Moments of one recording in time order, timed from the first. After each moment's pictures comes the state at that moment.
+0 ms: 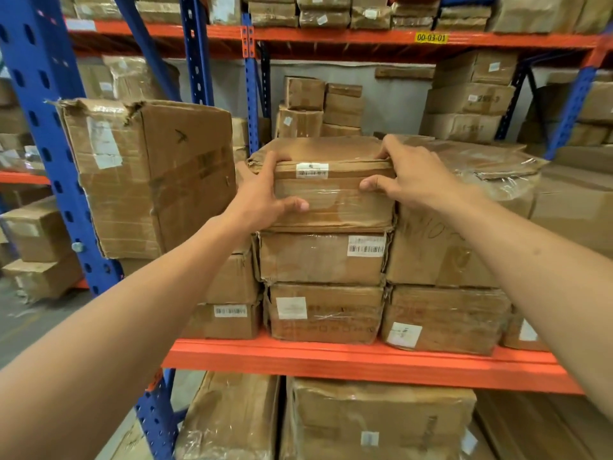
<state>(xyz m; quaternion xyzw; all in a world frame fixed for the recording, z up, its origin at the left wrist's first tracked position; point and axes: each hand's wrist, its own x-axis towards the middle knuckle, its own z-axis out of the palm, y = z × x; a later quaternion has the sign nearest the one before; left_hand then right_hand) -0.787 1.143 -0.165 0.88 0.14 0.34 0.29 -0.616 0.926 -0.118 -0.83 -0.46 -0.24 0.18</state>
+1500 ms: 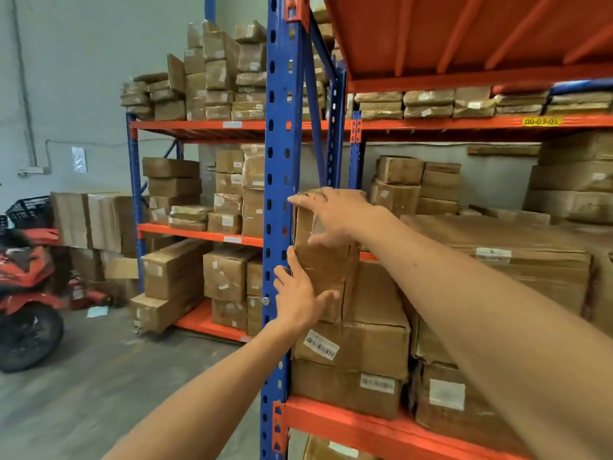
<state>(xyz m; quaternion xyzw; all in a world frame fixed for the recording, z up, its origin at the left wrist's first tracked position) -0.952 1.270 -0.213 0.81 0.36 0.38 0.27 -0.877 1.209 -0.050 -0.75 -0.61 -0.26 -0.03</state>
